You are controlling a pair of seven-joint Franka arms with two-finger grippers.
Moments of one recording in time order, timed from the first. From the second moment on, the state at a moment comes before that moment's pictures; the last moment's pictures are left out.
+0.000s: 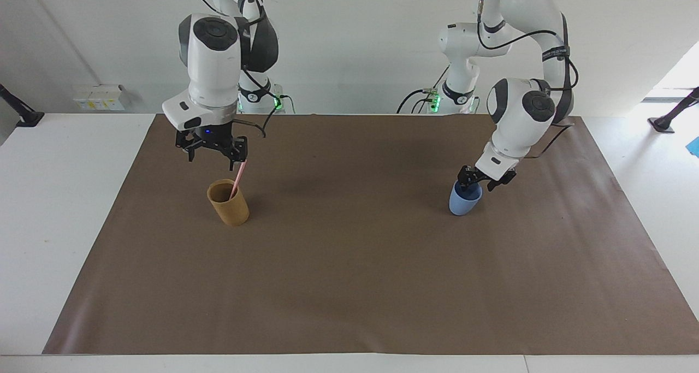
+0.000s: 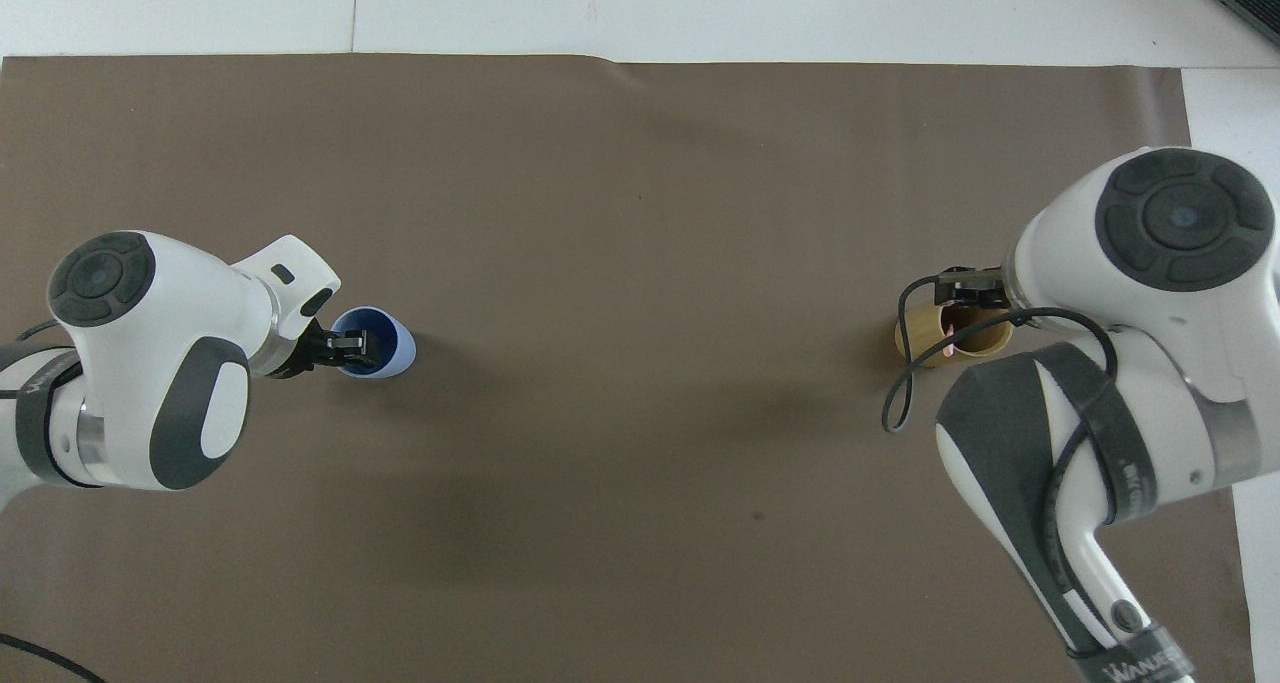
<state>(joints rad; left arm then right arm) -0.11 0.06 -0.08 -2.16 -0.07 2.18 -0.12 0.27 0.03 -0.05 -1.84 -0.35 1.85 0.41</state>
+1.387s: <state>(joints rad) -0.60 0.24 -0.09 -1.83 -0.03 2.09 -0.54 0.37 -0.05 -0.04 -2.03 -0.41 1.97 0.46</state>
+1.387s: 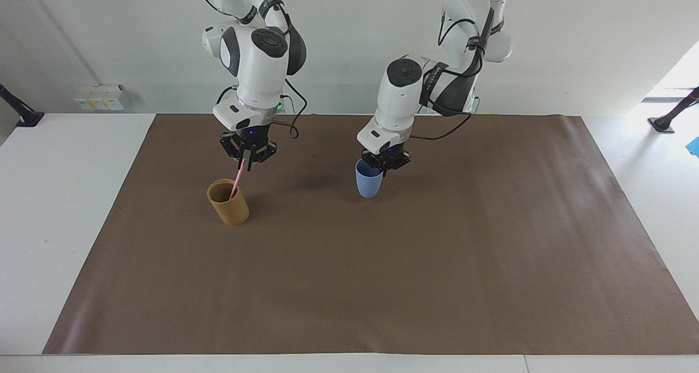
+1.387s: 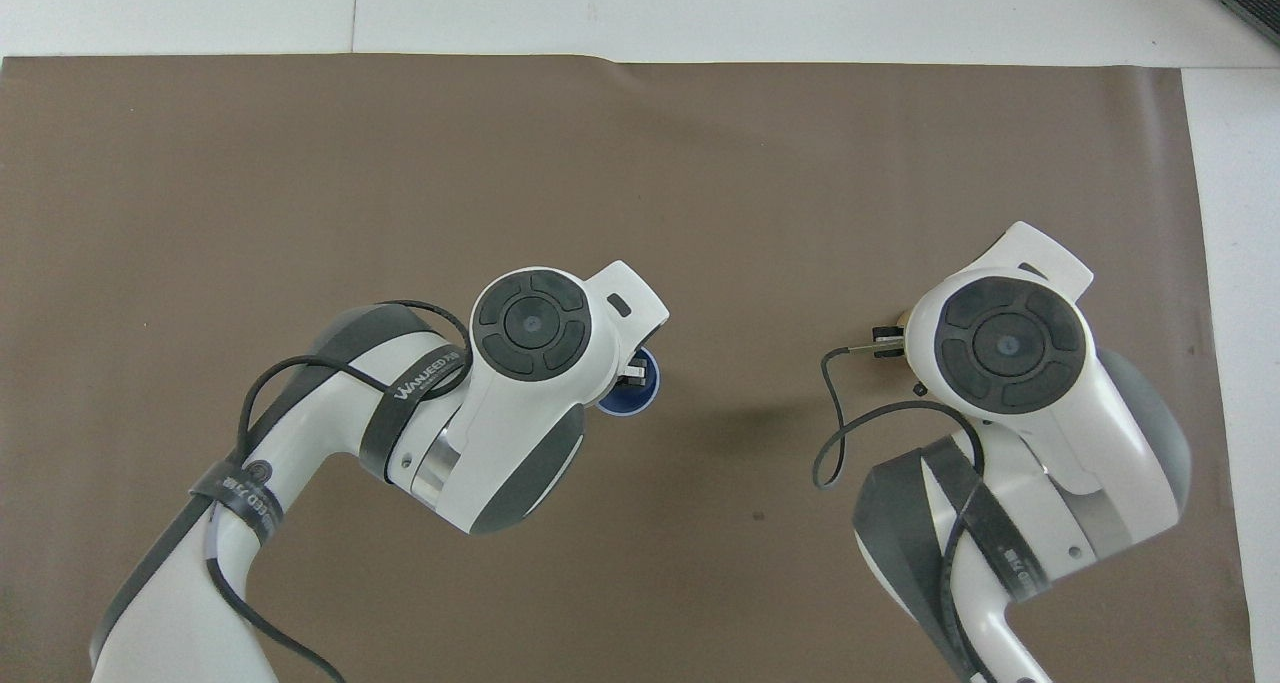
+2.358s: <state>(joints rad) -0.64 0.32 -0.06 -1.79 -0.03 2.14 -0.55 0.34 -0.07 -0.06 -2.02 -0.37 1.94 0.44</state>
